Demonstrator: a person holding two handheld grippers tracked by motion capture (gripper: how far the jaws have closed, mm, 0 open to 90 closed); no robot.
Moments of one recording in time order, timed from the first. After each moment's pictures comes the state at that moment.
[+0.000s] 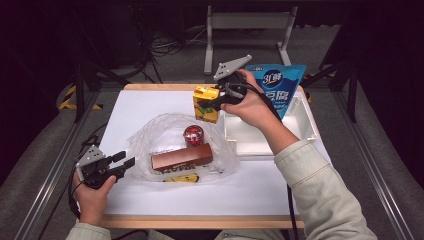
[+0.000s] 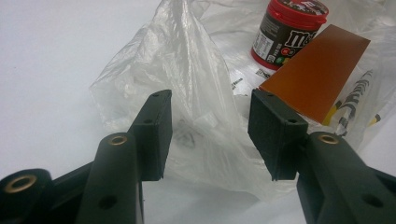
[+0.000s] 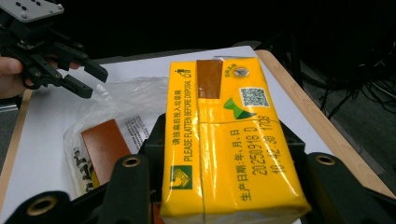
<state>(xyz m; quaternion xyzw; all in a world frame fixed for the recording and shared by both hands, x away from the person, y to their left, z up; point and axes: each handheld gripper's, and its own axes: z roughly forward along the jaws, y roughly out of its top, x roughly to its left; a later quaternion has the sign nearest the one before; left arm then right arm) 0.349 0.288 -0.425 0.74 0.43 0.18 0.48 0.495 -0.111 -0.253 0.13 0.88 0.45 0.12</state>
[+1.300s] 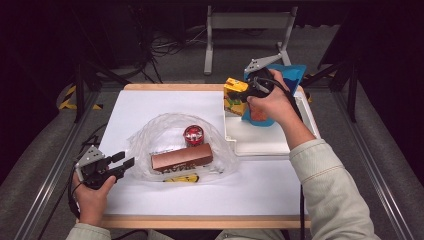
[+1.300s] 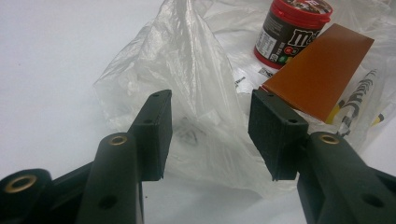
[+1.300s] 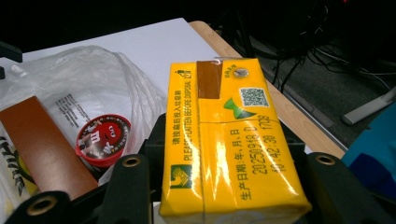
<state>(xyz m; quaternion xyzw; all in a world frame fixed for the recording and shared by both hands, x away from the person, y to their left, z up) 0.349 0.288 -0.425 0.74 0.44 0.18 0.48 0.527 -0.187 -0.271 0.22 0.86 0.43 0.16</state>
